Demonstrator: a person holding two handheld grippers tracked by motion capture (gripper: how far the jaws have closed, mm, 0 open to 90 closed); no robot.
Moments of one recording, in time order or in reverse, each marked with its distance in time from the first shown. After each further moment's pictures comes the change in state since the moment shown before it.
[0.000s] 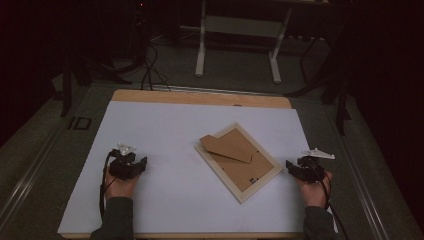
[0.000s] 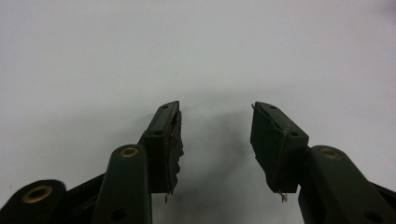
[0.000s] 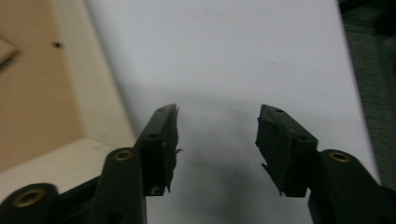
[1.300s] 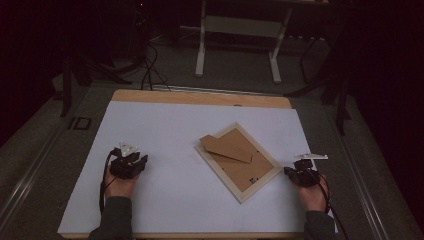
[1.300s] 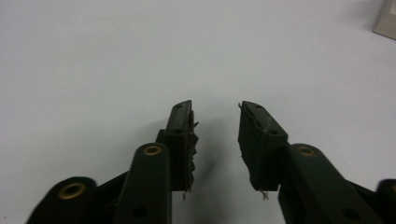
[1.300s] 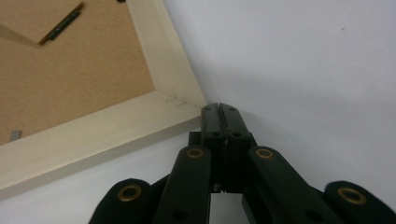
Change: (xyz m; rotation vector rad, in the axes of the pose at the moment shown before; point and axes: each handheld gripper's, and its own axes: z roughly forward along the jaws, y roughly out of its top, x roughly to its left) left arm -0.004 0.003 -0.003 -0.038 -0.052 0.086; right arm 0.018 -0.004 -0.006 0.124 0.093 -0.041
